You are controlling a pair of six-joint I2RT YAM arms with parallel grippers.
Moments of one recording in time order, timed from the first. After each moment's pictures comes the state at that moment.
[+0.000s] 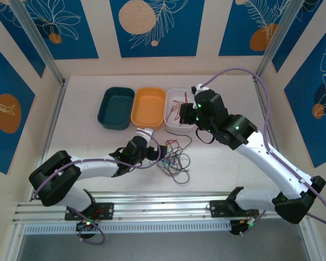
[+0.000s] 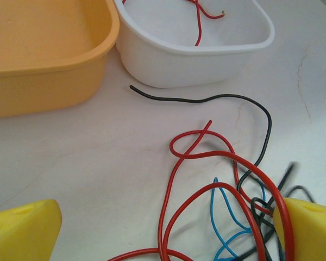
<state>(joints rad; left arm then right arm) -0.85 1.46 0.54 0.38 -0.15 -0.44 0.74 1.19 1.38 -0.73 0.20 0.61</state>
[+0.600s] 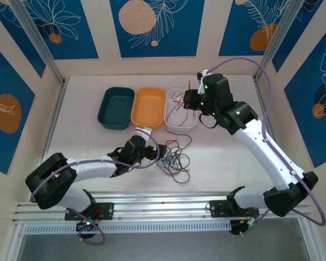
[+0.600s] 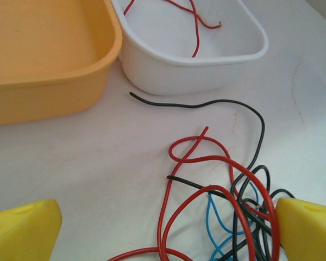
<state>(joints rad) -0.85 1.41 0.54 0.35 -0.15 -0.44 0.55 1.31 1.48 -0.70 0.03 0.56</state>
